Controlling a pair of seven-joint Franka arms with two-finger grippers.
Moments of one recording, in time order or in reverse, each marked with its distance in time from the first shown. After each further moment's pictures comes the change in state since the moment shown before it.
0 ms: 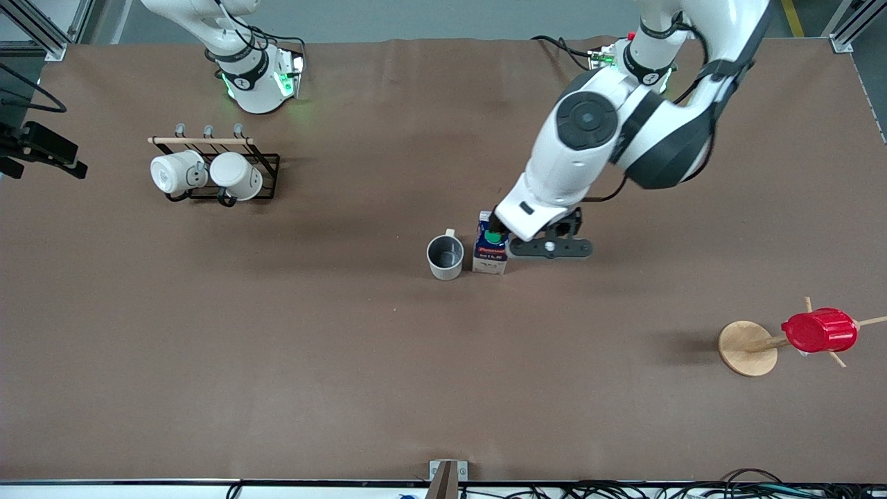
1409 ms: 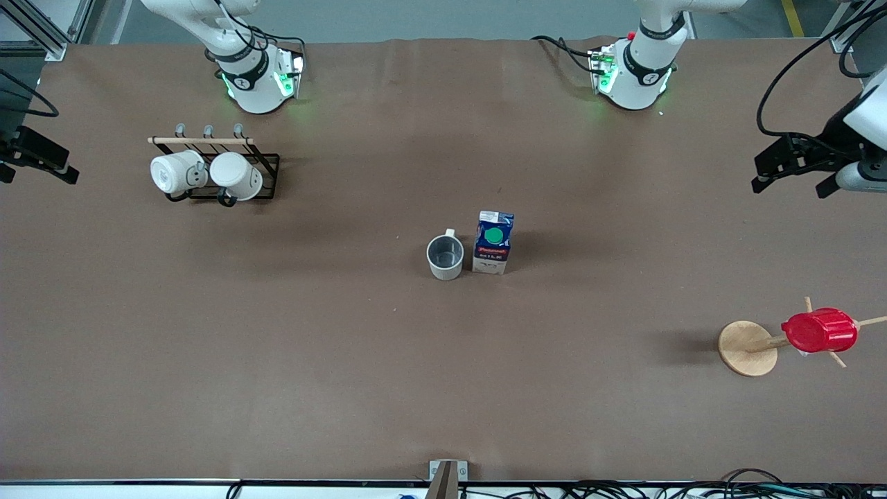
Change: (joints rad) left arm -0.003 -0.420 0.579 -0.087 -0.186 -0.228 0.648; right arm -0.002 0.000 -0.011 -0.005 0.000 0.038 0.000
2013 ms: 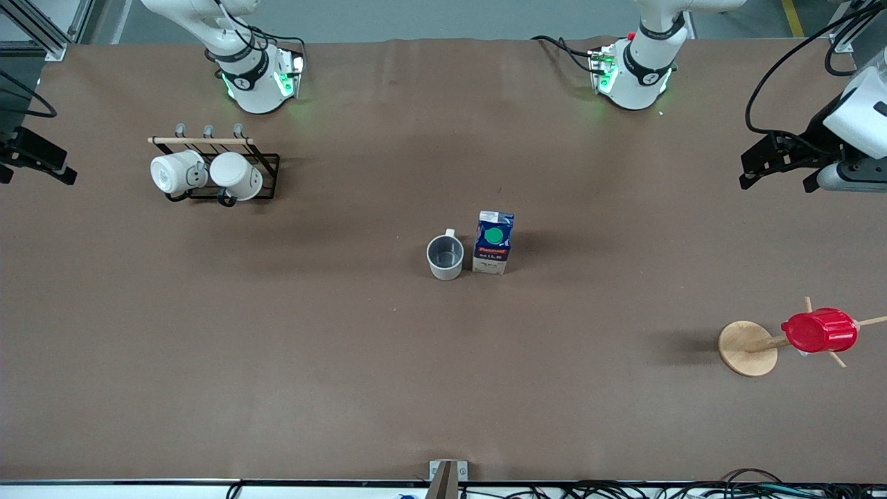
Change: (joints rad) left arm 0.021 0.001 -0.027 -0.008 0.017 -0.015 -0.024; right arm -0.002 0.000 -0.001 0.000 0.000 0.002 0.000
